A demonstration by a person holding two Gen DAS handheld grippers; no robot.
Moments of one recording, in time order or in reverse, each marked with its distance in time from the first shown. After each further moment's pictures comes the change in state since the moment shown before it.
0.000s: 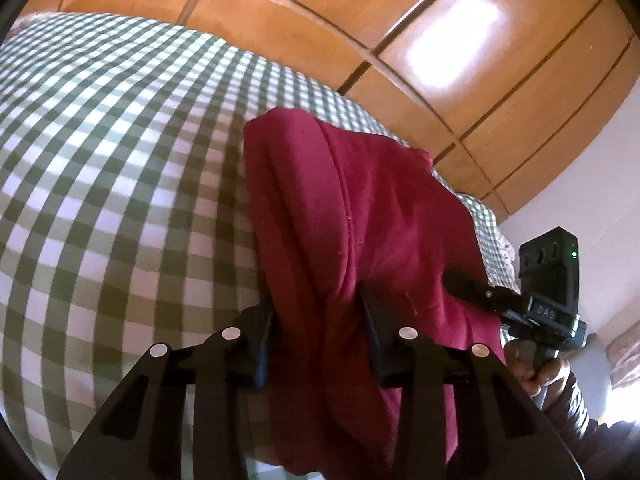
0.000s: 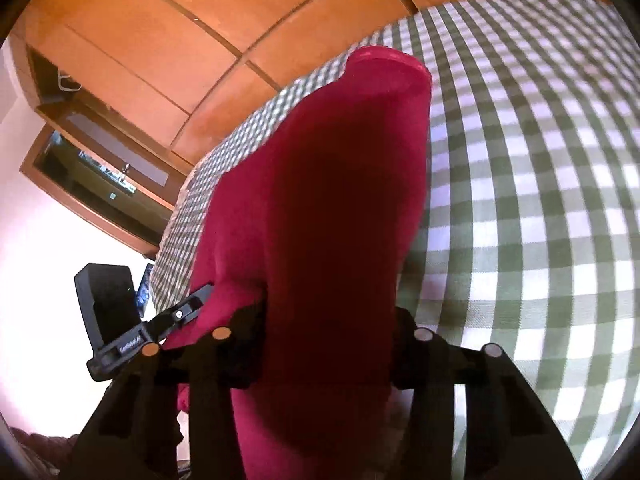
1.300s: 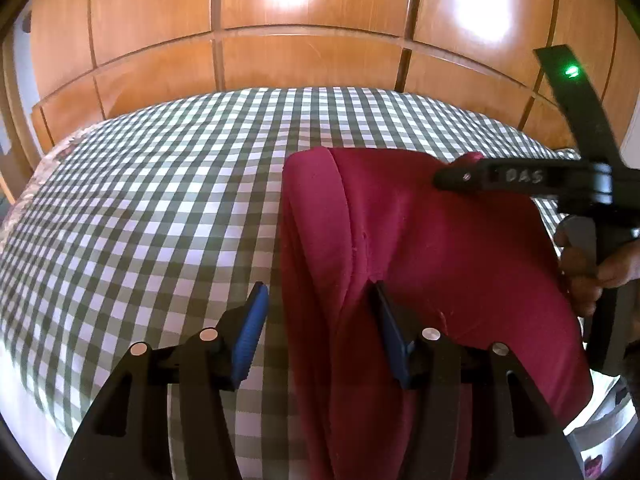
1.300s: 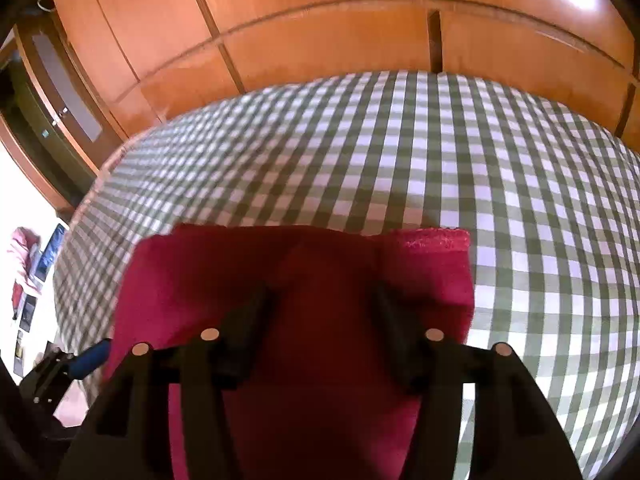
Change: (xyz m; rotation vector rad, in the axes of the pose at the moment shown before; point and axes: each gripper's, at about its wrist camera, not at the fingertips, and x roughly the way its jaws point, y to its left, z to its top) left arm 0.016 -0.047 0.010 0.244 -0.037 0.533; right arm 0.062 0.016 0.089 -0.236 0.004 -0.329
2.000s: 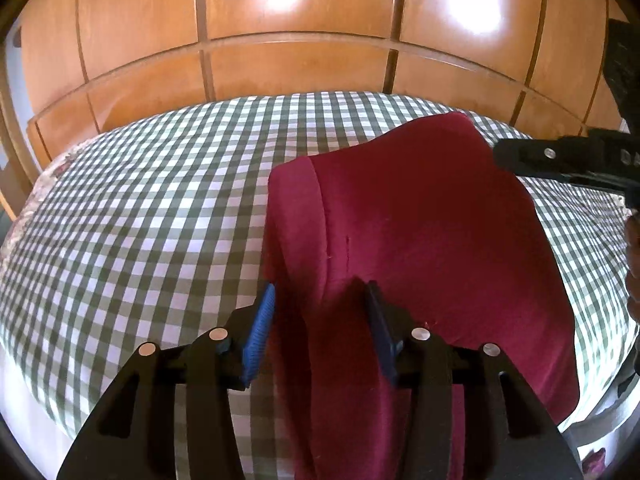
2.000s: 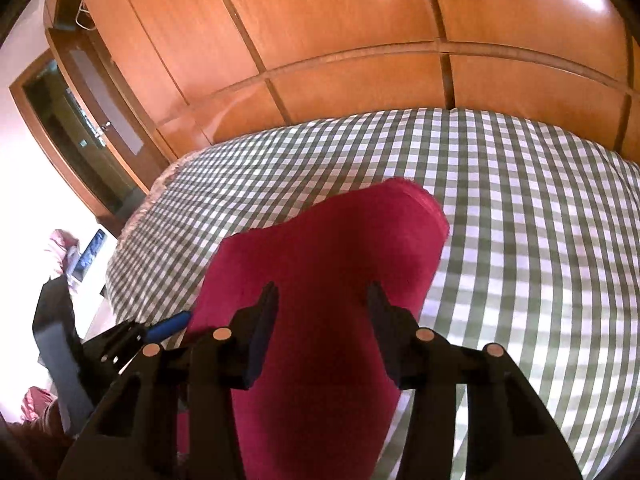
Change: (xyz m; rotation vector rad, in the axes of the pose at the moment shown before) left arm -0.005 -0.009 0.011 0.038 0.004 -0.006; right arm -0.066 0.012 0.003 -0.028 -0.034 0.117
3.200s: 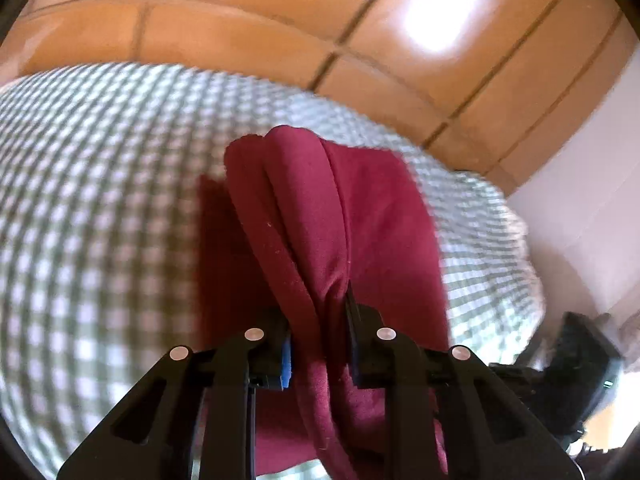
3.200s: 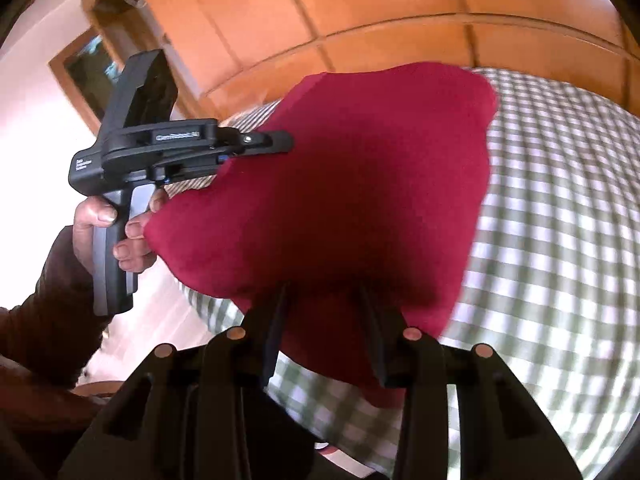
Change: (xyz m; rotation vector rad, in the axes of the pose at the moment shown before) left arm 0.009 0.027 0.041 -0.163 0.129 -0.424; right arm -0.052 0.031 -0.126 -0.072 0.056 0.146
